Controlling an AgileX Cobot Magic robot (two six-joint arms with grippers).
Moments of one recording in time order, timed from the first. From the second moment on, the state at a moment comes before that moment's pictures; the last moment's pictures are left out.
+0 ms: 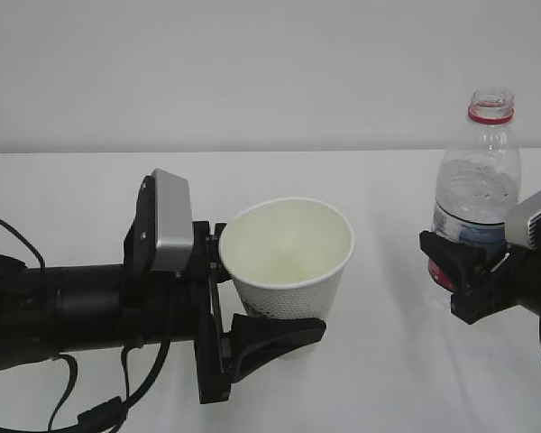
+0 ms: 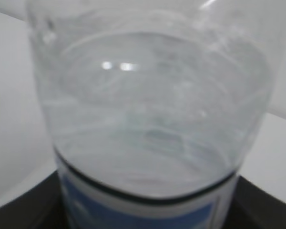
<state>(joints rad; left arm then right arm) -0.57 1.85 -0.60 0.87 -1.15 -0.28 0.08 1.68 -0.28 -0.40 -1.08 -0.06</state>
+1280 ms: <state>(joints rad) -0.63 1.85 -0.61 0.83 -1.15 -0.28 0.08 1.56 -0.31 -0.60 -1.08 -0.12</state>
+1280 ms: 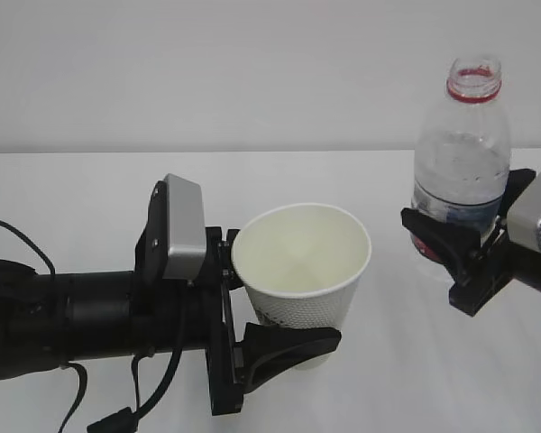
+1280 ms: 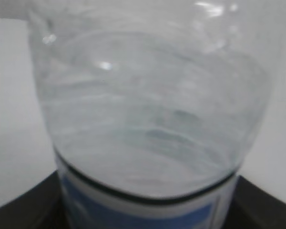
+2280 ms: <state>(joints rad) -0.63 1.85 -0.61 0.83 -1.15 -0.28 0.08 1.43 -0.47 -0.79 -0.83 -0.12</state>
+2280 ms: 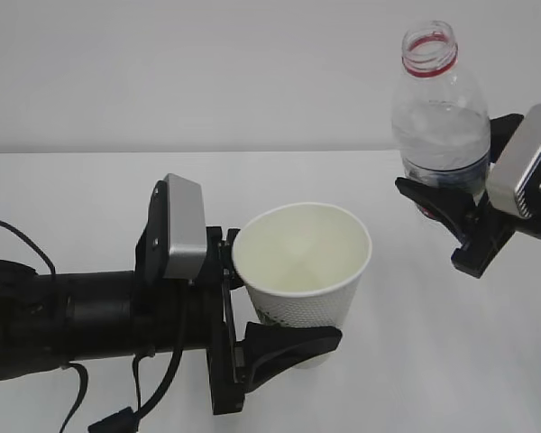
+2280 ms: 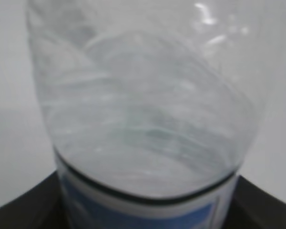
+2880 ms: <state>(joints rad) -0.63 1.85 -0.61 0.73 -1.15 -0.26 0.08 1.43 -0.60 -0.90 -0.76 -0.14</state>
